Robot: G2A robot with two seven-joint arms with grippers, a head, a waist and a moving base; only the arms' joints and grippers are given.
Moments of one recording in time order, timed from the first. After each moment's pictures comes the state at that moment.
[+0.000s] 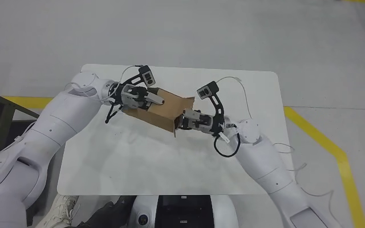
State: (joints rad) left arm 0.50 -0.83 -0.52 -1.13 -1.27 -0.13 -1.54; right arm -1.00 -1.35 0.92 -1.37 0.68 -0.45 1.05
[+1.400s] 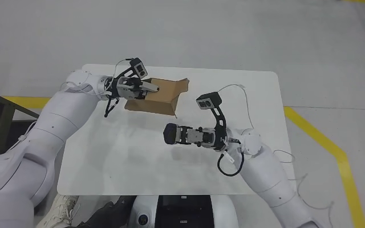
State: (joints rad) left arm 0.52 -0.89 -0.62 -0.97 -1.23 -0.14 -1.54; right arm -1.12 -1.33 0.97 -1.56 0.66 -0.53 1.09
